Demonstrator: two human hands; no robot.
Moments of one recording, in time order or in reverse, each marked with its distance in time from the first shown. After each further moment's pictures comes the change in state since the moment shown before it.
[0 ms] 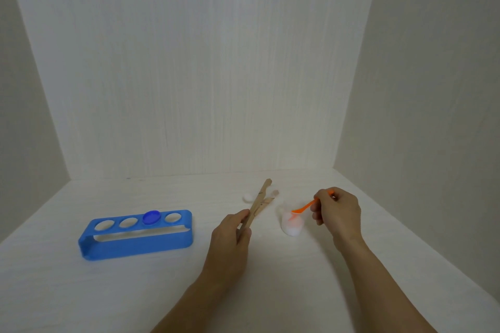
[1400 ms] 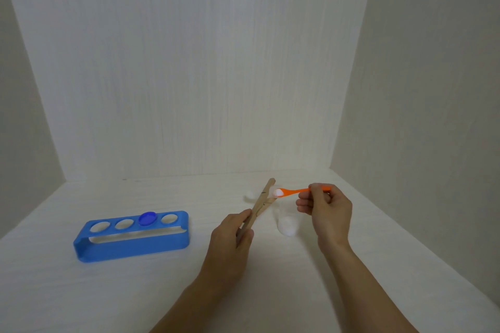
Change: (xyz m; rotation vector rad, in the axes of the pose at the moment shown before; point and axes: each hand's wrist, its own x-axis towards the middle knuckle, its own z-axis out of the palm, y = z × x) left_hand -0.003 0.003 0.001 -0.009 0.005 0.120; right_hand -0.016 -0.004 0.015 0.347 0.079 -0.063
